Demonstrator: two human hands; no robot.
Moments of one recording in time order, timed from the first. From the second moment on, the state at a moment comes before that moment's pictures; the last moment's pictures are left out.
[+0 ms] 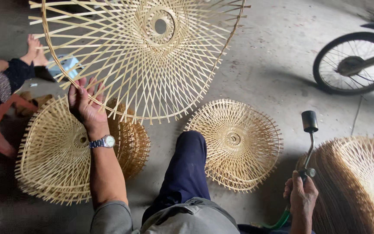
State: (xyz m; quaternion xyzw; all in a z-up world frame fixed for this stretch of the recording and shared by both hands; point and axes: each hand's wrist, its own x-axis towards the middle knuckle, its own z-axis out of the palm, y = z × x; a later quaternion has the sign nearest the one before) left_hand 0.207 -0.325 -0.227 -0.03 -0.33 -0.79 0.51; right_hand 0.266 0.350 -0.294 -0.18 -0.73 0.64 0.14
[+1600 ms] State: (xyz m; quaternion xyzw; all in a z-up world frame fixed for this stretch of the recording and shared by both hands) left_hand 0.438 -0.480 -0.411 0.09 -0.24 -0.78 0.57; right_hand 0.238 0.393 -0.366 -0.08 -0.79 0.60 0.10
